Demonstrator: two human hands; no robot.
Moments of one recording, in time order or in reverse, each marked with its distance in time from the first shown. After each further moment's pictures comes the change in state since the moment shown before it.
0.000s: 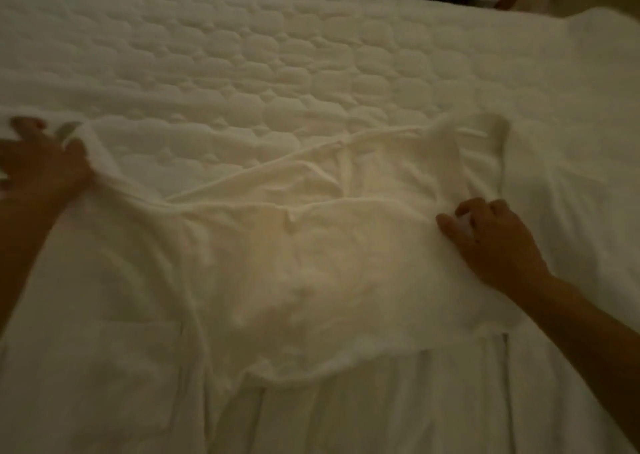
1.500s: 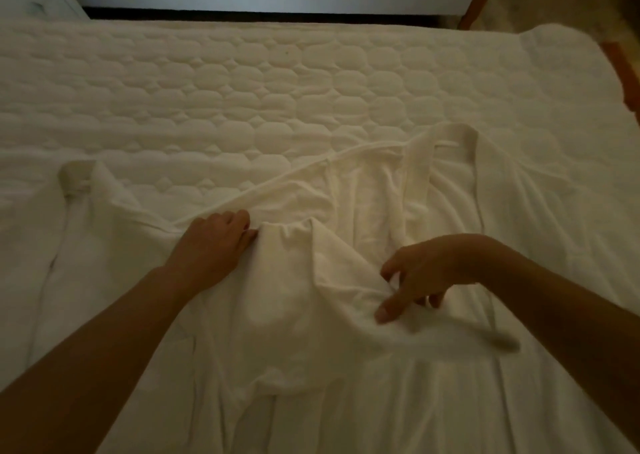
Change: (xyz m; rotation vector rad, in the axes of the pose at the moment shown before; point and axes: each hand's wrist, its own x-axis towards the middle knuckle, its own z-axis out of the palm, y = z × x) left_hand -0.248 0.148 0.000 0.354 -0.287 1.098; right_hand -0.011 -0.093 -0.035 -0.029 -1.148 -0.032
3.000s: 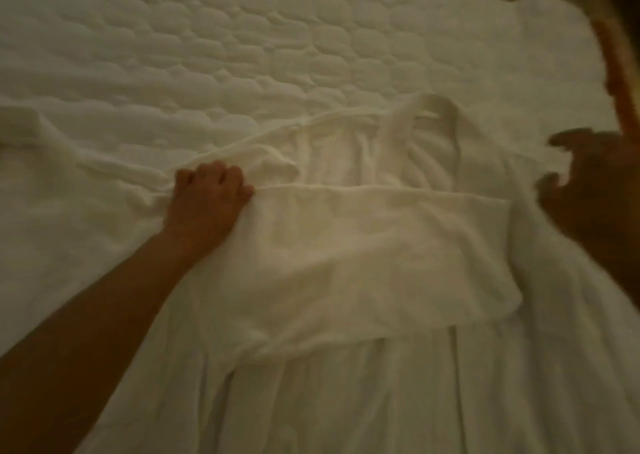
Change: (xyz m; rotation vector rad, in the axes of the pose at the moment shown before) left_hand 0.033 0.049 0.027 0.127 0.180 -0.091; right_hand -0.063 0.163 -0.014 -0.111 1.511 0.314
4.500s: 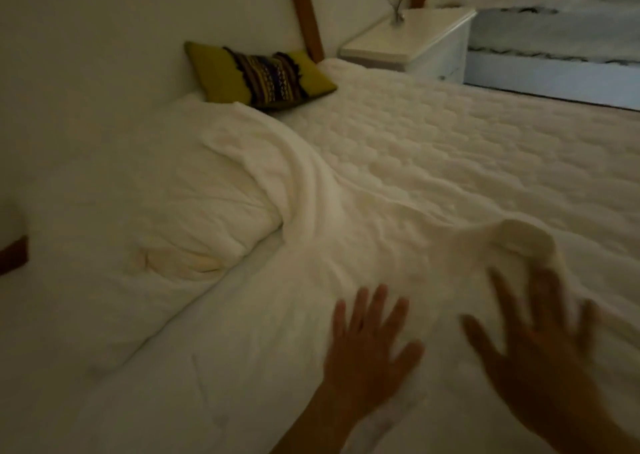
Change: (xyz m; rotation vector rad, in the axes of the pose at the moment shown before) left_hand -0.281 -0.255 -0.008 -0.105 -0.219 -0.731; right_hand -0.223 -0.570 0.084 0.426 -0.157 -0.929
